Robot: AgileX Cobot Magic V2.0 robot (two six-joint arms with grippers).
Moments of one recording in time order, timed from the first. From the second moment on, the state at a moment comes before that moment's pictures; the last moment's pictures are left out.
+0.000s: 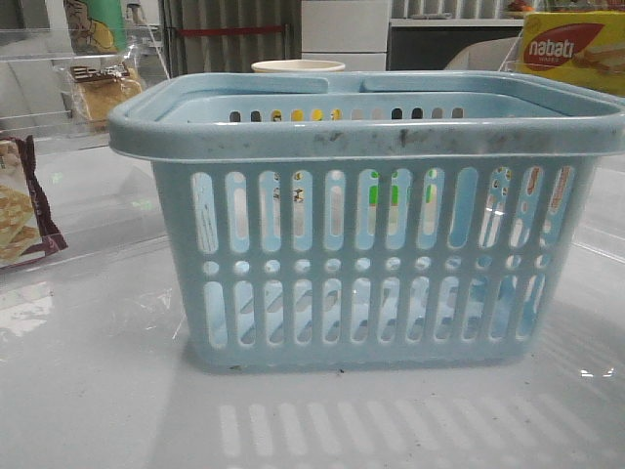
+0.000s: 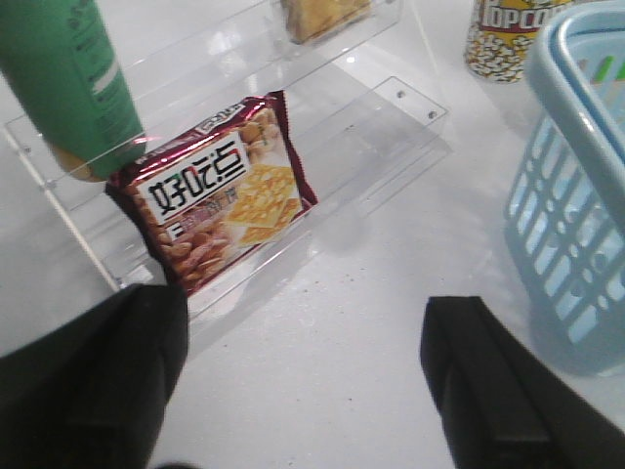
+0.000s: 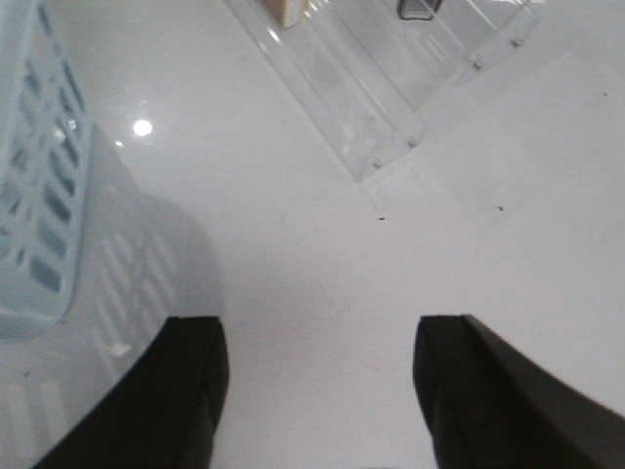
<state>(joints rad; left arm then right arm) -0.17 0.70 -0.74 0.00 0.68 0.03 -0.08 0.94 -0.75 -0.07 0.67 0.05</state>
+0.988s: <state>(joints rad) -0.42 0.70 -0.74 0.00 0.68 0.04 -0.18 1.80 -1.47 -0.13 0.63 0.05</state>
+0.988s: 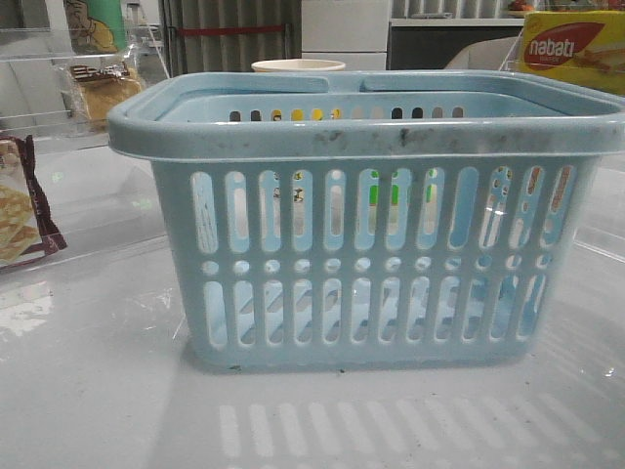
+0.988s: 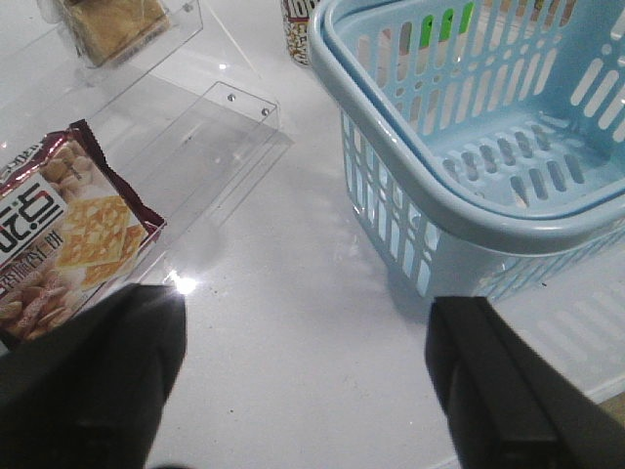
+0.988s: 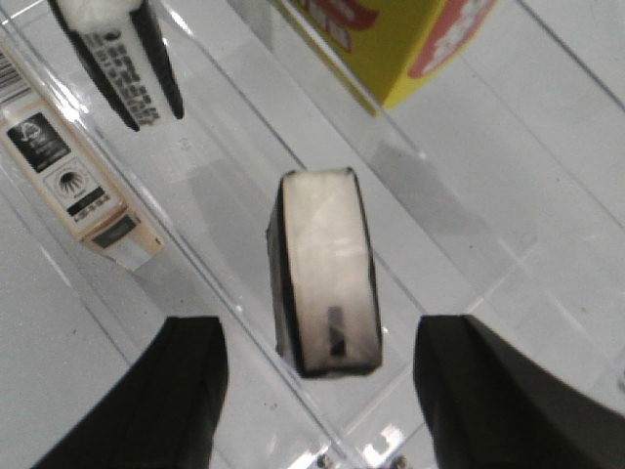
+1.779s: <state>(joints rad) -0.42 0.70 -0.74 0.00 0.68 0.04 -0.16 1.61 -1.48 -0.11 0.68 0.05</state>
